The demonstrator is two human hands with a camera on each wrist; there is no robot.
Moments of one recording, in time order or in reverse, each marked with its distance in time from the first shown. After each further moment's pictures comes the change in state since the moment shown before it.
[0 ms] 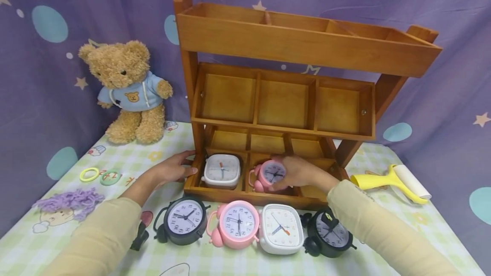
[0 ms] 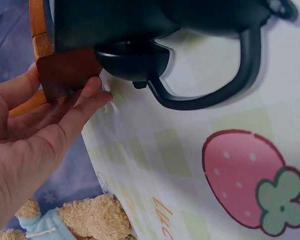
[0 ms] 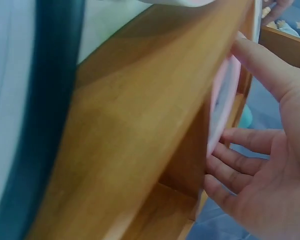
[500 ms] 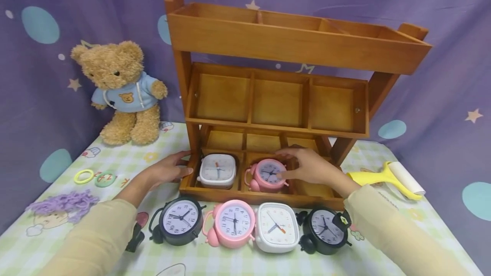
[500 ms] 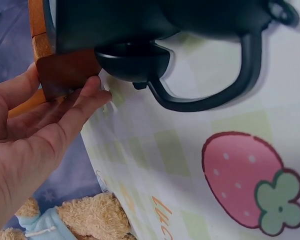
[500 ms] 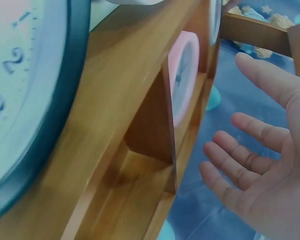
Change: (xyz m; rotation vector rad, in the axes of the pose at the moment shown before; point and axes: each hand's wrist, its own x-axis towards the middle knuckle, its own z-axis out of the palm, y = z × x) left_hand 0.002 -0.003 -0.001 -0.004 -0.008 0.003; right_hand -0.035 0.007 -0.025 0.025 0.158 -0.053
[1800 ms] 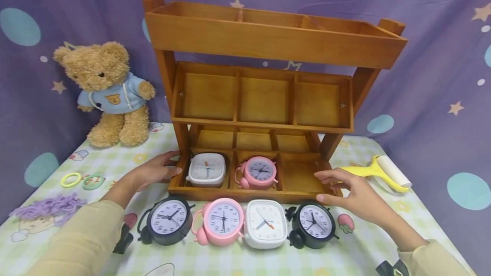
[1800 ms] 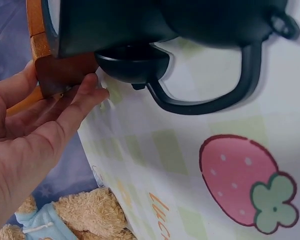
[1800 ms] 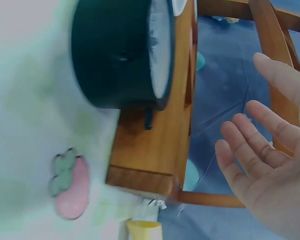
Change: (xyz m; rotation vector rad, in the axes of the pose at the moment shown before) left_hand 0.003 -0.002 -0.001 0.012 -0.021 -0.002; right_hand -0.131 0.032 -0.011 0.152 0.282 0.039
